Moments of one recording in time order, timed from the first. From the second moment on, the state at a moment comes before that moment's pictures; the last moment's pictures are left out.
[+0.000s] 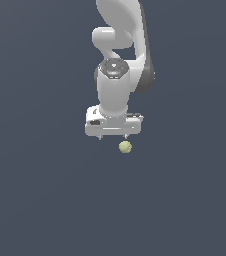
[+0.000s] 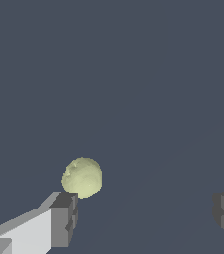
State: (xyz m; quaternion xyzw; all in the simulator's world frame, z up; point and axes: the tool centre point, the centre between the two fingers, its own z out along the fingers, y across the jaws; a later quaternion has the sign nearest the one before) arm 0.006 0.000 0.172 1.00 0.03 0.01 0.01
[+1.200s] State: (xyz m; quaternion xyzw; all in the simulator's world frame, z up) arm 0.004 -0.010 0.158 1.00 0.06 0.00 0.00
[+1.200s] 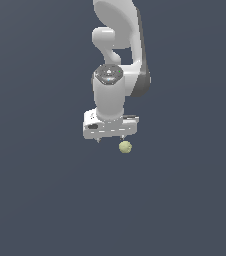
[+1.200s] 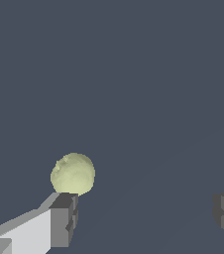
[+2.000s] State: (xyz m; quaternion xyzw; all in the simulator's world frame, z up) arm -0.018 0.039 0.108 0.95 0.30 0.00 0.00
